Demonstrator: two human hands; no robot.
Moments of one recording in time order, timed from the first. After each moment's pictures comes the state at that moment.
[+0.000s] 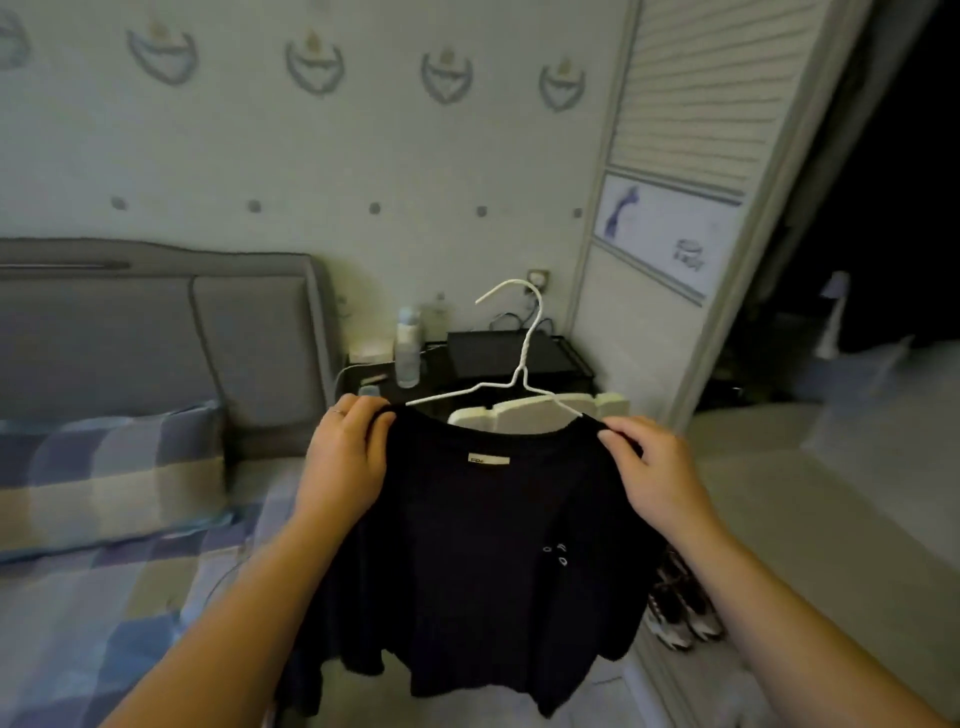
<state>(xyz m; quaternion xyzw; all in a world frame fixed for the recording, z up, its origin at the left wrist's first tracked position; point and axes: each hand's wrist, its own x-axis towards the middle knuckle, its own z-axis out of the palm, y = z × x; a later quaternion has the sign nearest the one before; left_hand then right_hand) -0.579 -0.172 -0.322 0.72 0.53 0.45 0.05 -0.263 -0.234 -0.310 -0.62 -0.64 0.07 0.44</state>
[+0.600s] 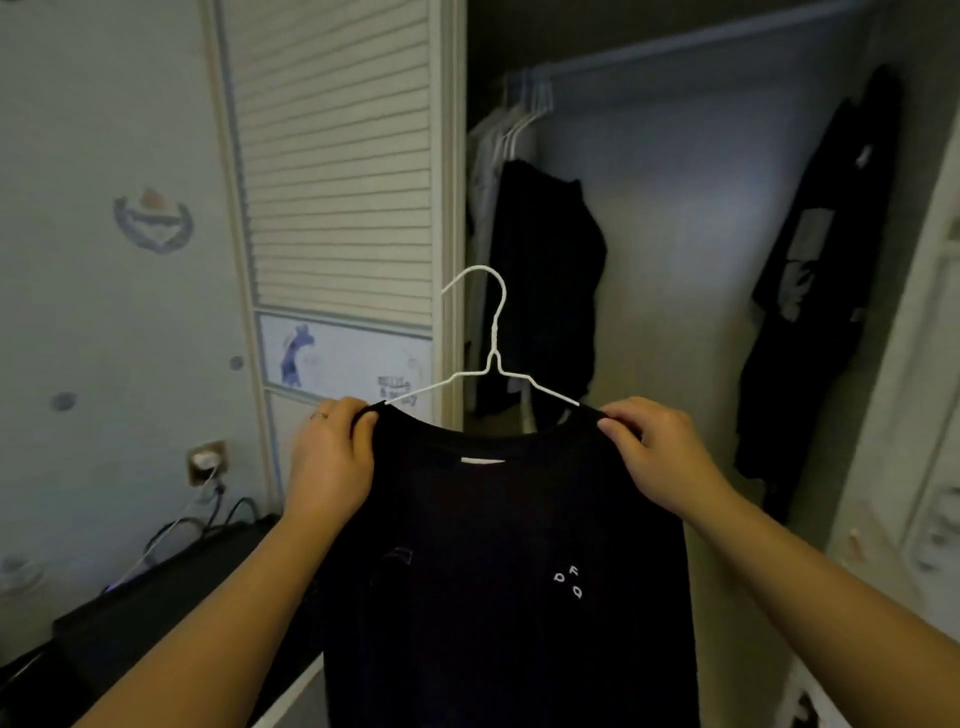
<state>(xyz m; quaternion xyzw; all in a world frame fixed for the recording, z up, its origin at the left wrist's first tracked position) -0.251 0.111 -0.193 0.83 0.19 0.49 0.18 -0.080 -0.187 -0.162 -0.80 -0.42 -0.24 0.35</state>
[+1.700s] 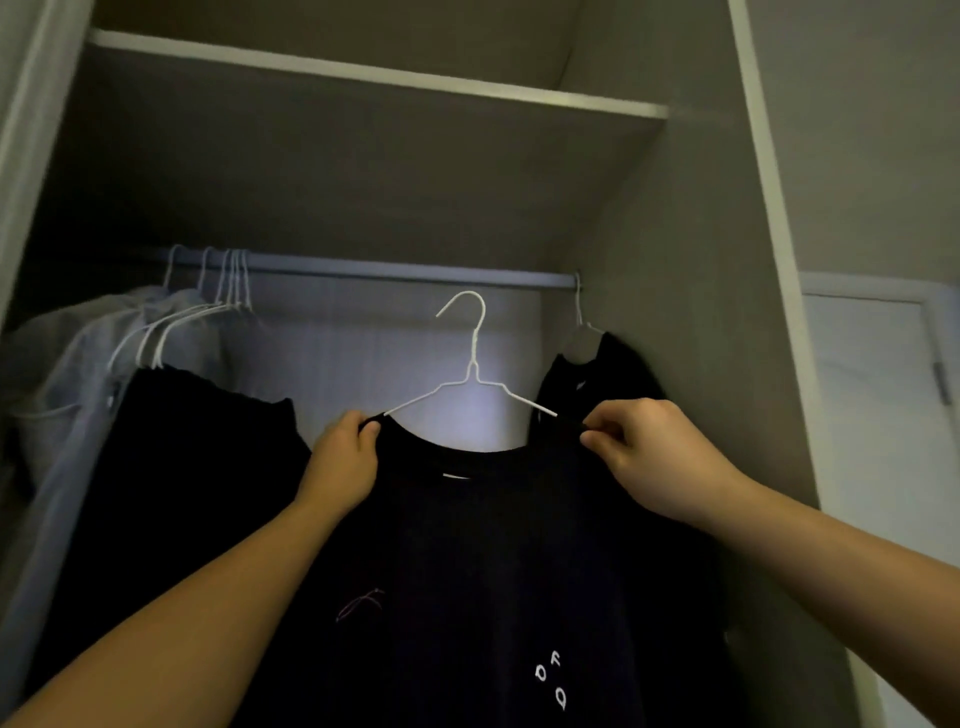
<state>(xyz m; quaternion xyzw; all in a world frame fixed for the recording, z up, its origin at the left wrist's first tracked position) 0.309 0.044 0.075 0.77 -0.14 0.47 0.40 0.154 -0.259 0.097 -0.87 -0.15 -0.45 0.14</state>
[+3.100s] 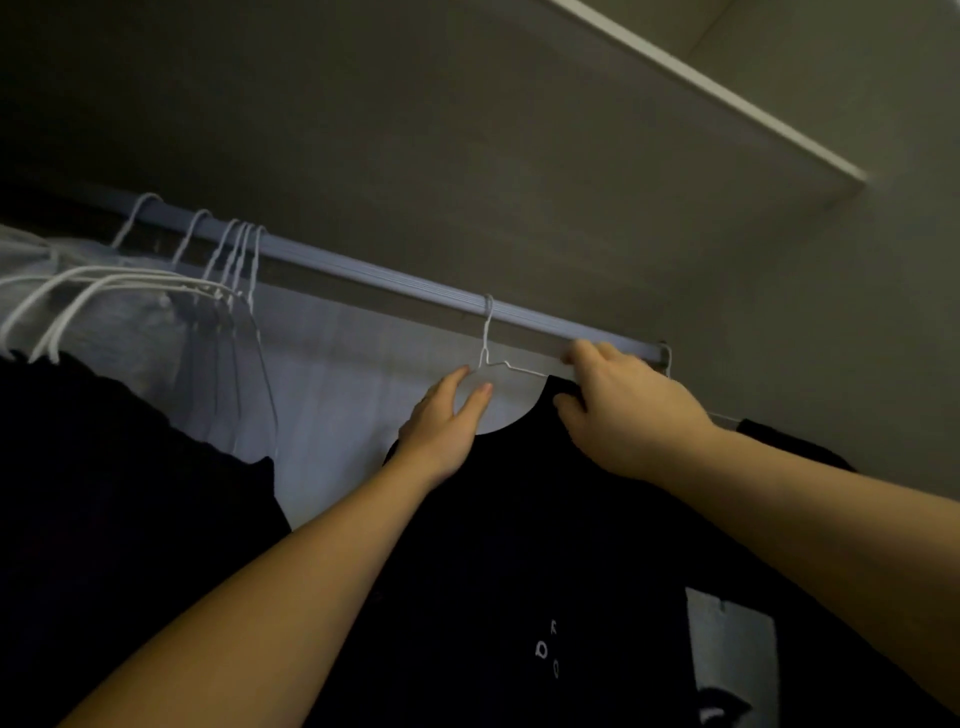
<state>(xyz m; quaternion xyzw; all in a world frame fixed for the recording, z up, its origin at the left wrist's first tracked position) 0.475 0.044 0.205 0.68 -0.35 0.35 0.54 0.287 -0.091 0.215 -0.85 0.01 -0.51 -0.10</state>
